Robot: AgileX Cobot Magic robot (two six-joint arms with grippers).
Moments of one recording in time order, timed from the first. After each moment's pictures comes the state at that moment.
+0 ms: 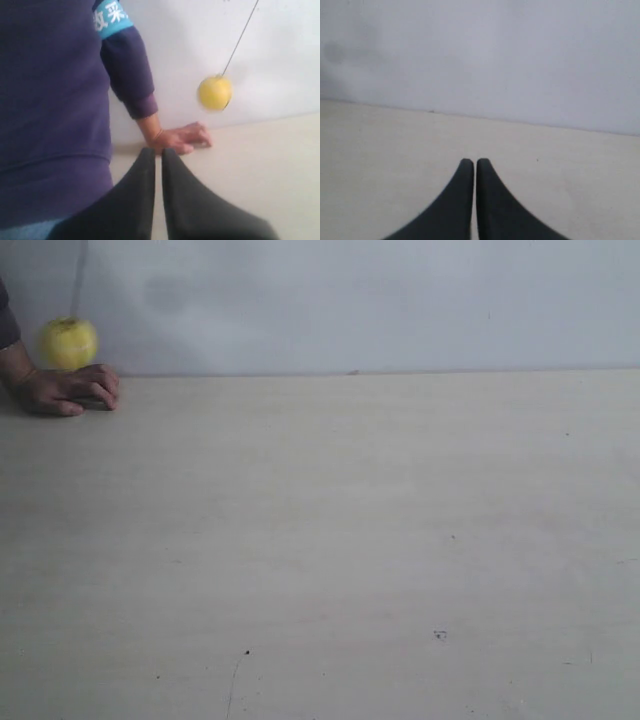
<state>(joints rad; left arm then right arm) 0.16 0.00 0.00 0.45 0.06 -0.25 0.17 0.01 0.00 0.13 0.08 -0.17</state>
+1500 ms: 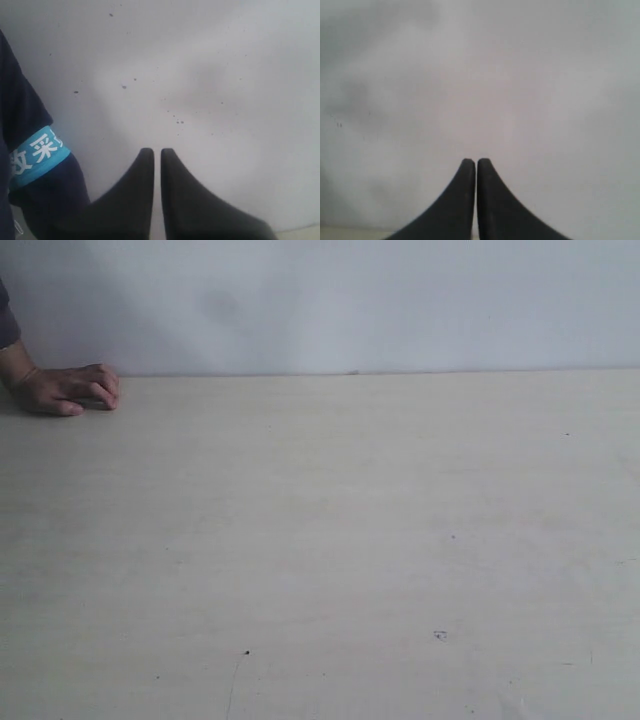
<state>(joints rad) 0.16 0.97 -0.75 0.69 -0.35 -0.56 0.17 0.77 -0.45 -0.12 -0.46 0.21</state>
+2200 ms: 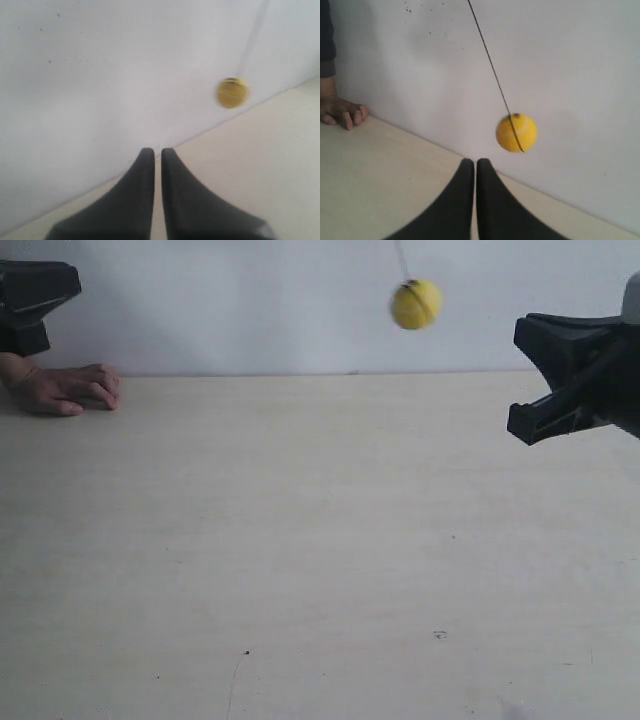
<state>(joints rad) 0.16 1.48 -0.80 1.12 -0.87 -0.79 0.17 1.26 -0.46 -0.50 -0.79 0.22</state>
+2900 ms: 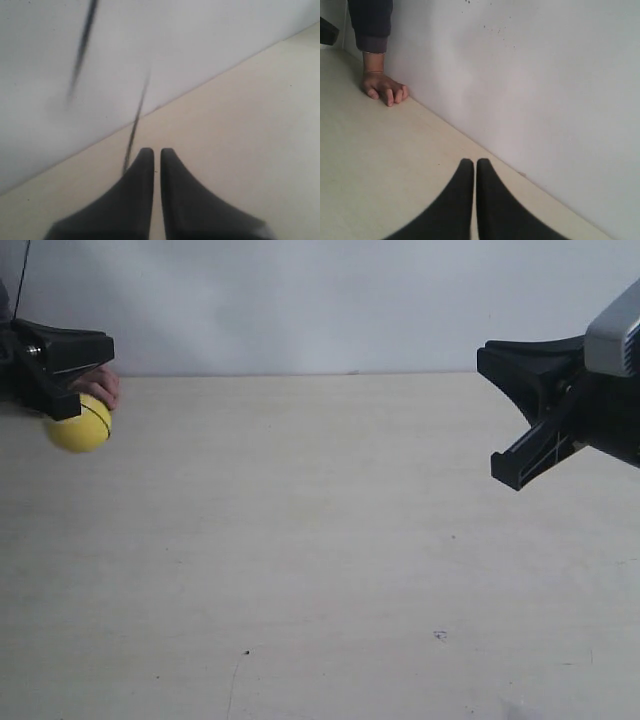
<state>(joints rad) 0.16 1.63 -0.80 1.17 -0.89 -0.67 0.17 1.27 -0.46 -0.71 -0.83 0.22</state>
